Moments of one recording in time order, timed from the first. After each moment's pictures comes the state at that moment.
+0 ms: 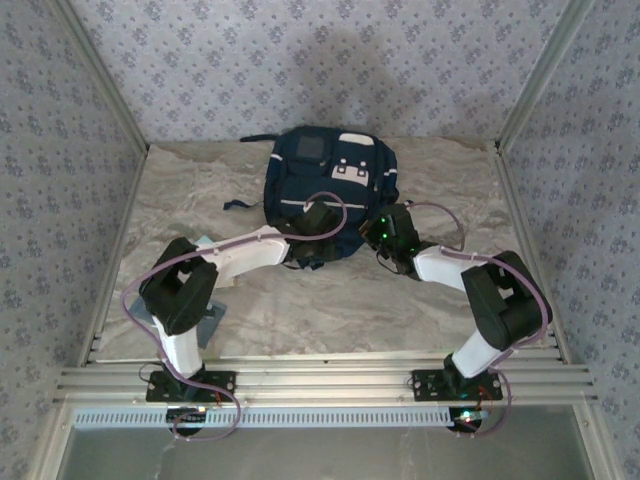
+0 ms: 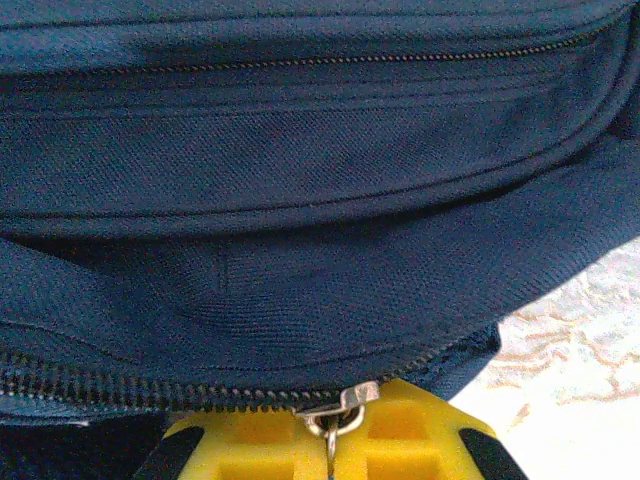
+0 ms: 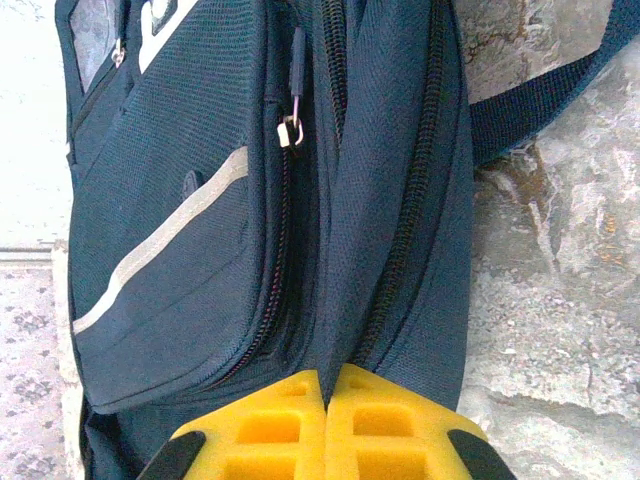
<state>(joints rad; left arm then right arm) -0.82 1.82 1.26 -0.45 -0.11 -0.60 0.45 1.60 0.73 0.24 -0.02 1.10</state>
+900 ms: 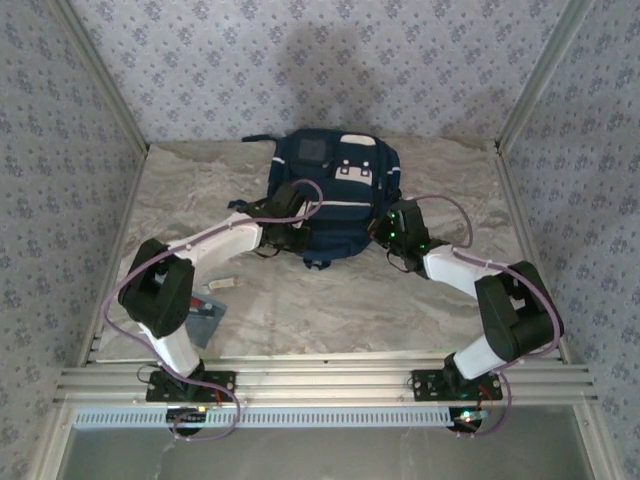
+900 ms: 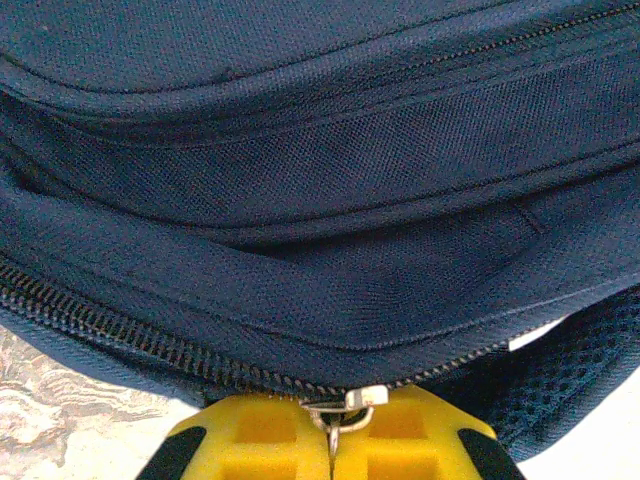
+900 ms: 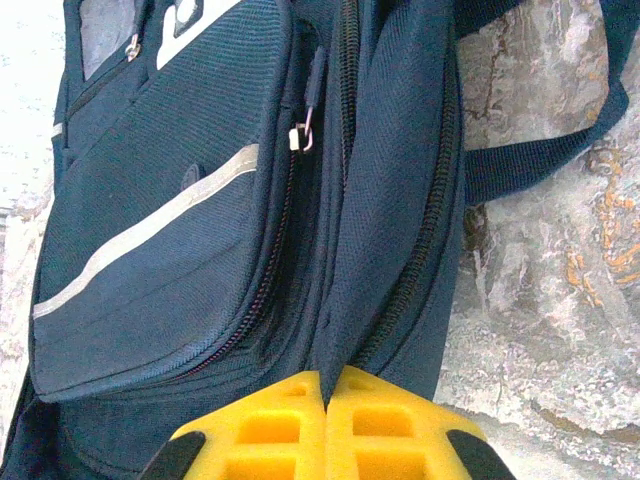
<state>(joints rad) -0.64 1.73 1.24 -0.58 0.03 -0.31 0.39 1.52 0.74 0.13 -0.04 0.90</state>
